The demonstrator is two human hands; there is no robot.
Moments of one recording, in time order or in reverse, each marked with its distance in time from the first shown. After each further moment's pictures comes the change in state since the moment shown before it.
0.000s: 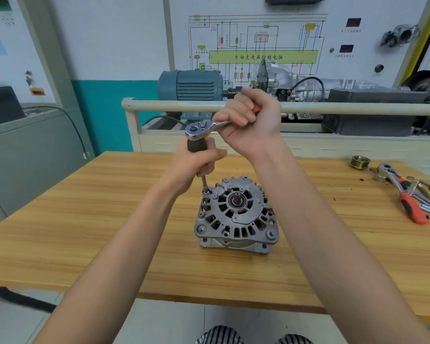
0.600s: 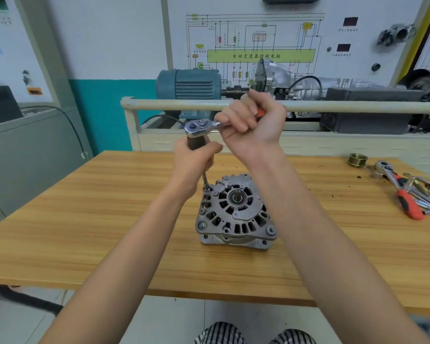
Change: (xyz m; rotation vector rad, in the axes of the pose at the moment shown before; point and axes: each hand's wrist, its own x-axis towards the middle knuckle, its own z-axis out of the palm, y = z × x) left_hand -0.002 -0.007 0.010 0.044 0.314 0.023; right_hand -0.012 0.011 -0.002 -0.022 -0.036 -0.121
